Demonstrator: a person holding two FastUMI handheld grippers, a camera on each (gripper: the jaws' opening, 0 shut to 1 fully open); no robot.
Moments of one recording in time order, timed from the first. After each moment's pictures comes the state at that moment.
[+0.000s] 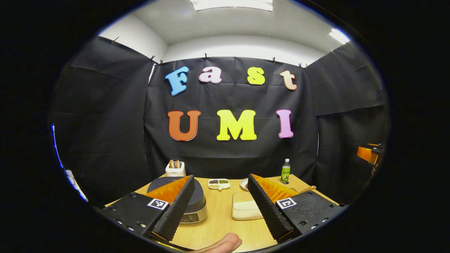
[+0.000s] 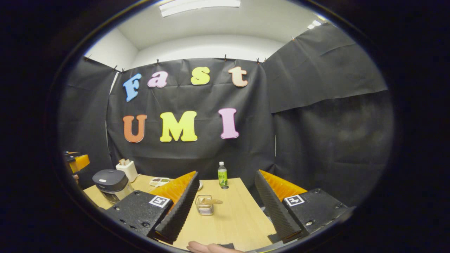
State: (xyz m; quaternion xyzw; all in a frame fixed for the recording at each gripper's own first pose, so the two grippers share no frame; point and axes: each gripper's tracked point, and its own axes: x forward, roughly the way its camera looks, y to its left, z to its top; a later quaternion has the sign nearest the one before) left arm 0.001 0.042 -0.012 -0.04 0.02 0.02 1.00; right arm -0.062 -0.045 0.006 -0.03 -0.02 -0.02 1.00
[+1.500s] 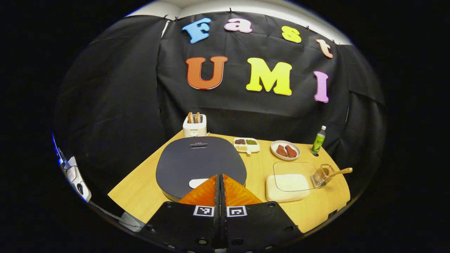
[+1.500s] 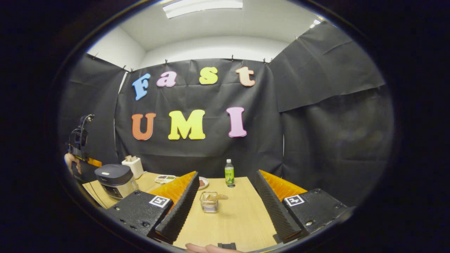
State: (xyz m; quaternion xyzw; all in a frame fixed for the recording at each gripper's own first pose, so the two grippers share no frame) left arm 0.092 0.149 -0.151 -0.07 0.25 0.07 0.96; right arm -0.052 -0.042 -0.041 -0.04 -0.03 0.01 1.00
